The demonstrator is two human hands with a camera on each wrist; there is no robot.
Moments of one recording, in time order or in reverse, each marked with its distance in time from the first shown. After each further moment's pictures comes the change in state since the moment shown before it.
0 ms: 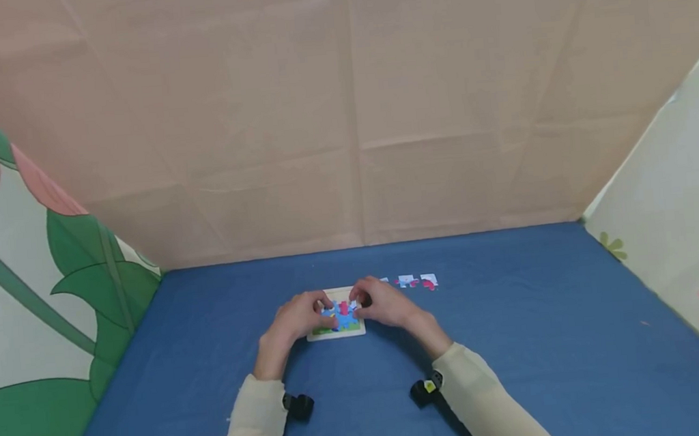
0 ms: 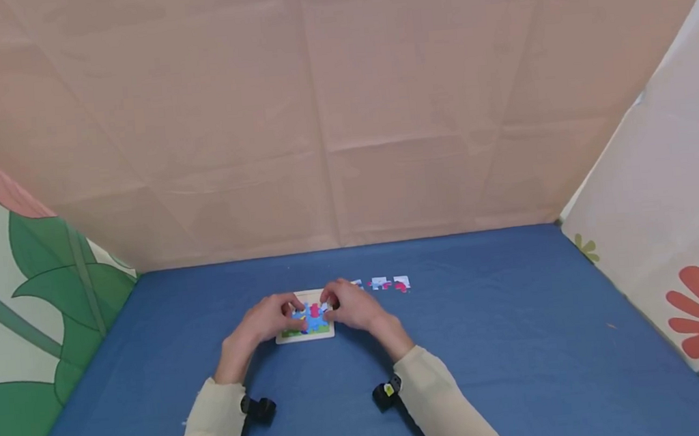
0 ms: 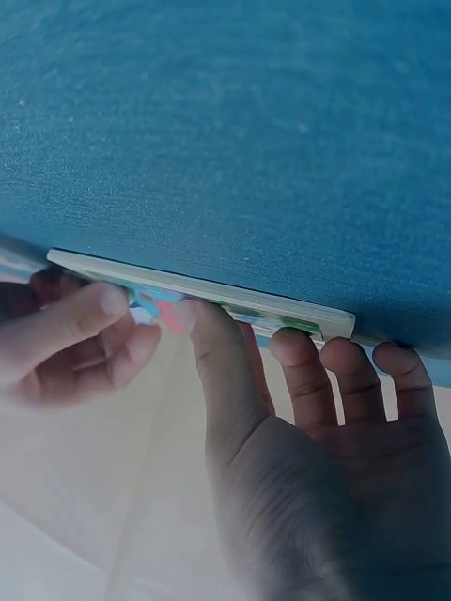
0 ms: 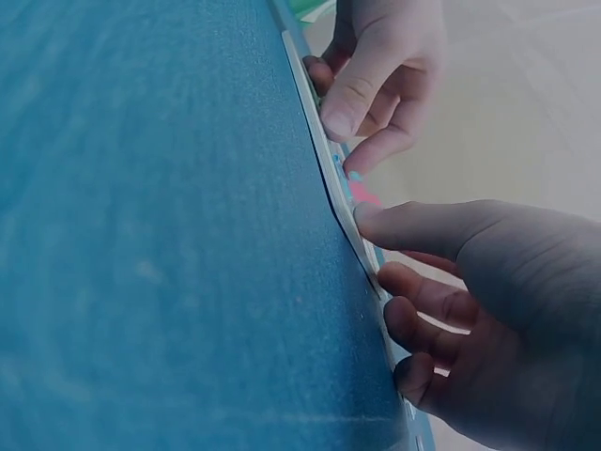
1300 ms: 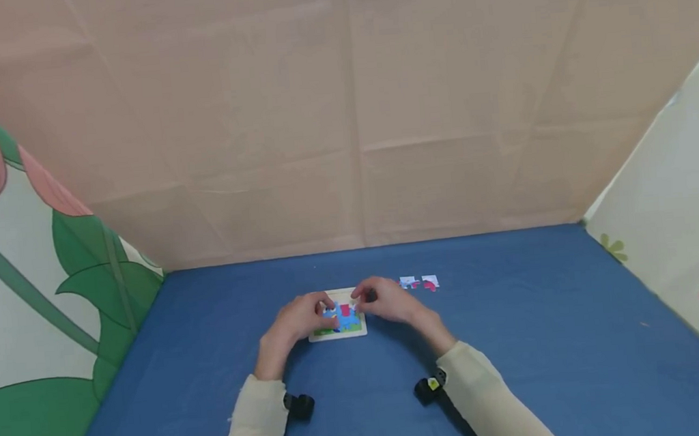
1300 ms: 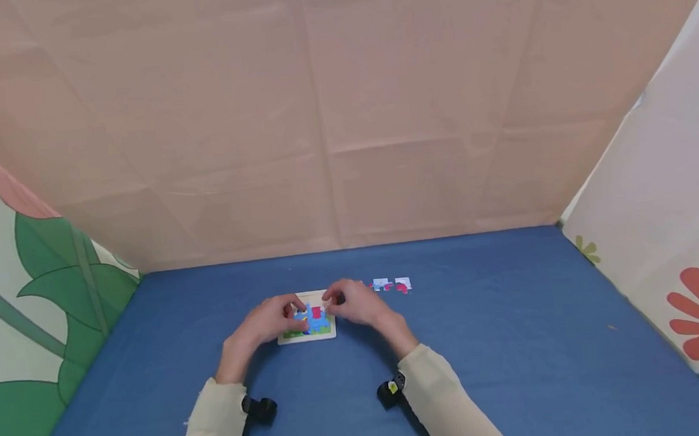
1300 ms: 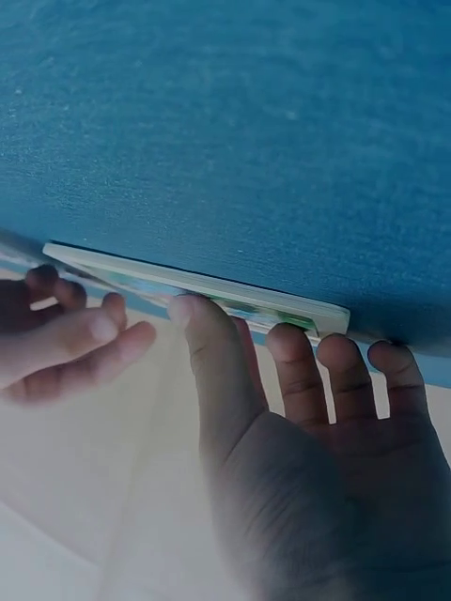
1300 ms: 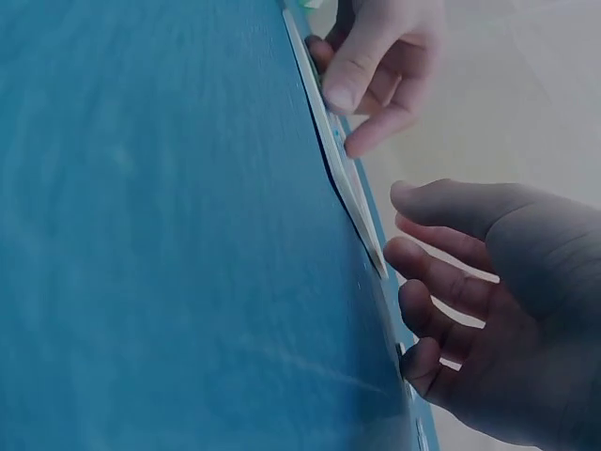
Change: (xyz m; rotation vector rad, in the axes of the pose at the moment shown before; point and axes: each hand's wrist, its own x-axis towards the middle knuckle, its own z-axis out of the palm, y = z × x) left_hand 0.001 -0.003 0.000 0.019 -0.016 0.030; right_hand 0.000 0.004 -0.008 0.055 0.011 -0.007
